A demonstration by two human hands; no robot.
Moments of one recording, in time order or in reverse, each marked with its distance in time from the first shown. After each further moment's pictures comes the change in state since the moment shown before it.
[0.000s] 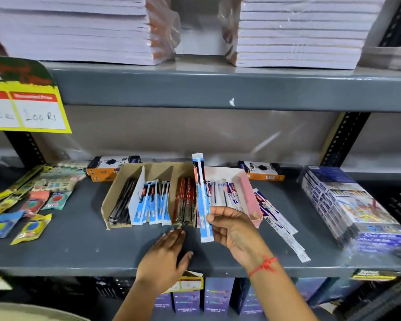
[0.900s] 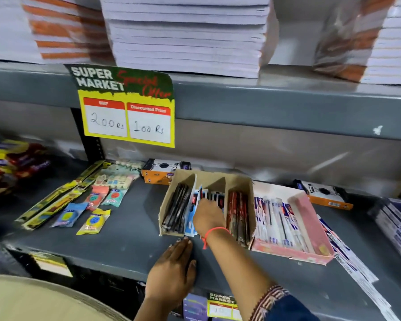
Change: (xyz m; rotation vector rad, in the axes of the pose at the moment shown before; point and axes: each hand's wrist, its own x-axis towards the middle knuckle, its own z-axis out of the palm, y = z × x) left_hand -0.029 -0.081 -0.002 -0.138 0.343 -0.162; right_hand 0.093 0.018 0.162 -1.277 0.080 -0.174
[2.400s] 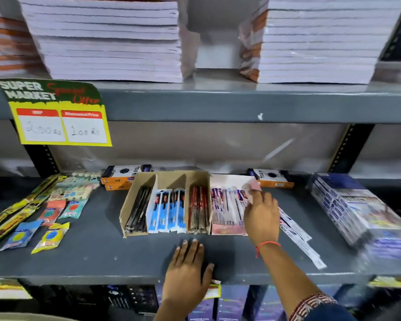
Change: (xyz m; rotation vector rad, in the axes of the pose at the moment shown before) left_hand -0.010 0.094 0.028 0.096 -0.183 0.143; right_hand -0.035 0.173 -0.072 -0.349 0.710 0.079
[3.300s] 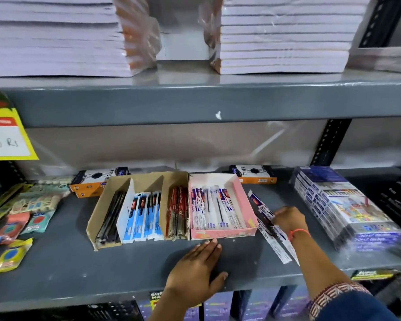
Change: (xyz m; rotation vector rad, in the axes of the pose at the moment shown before) left_hand 0.046 0.046 -0.006 0.025 -0.202 0.357; right_hand 0.041 0.115 -0.014 0.401 -0.421 0.675
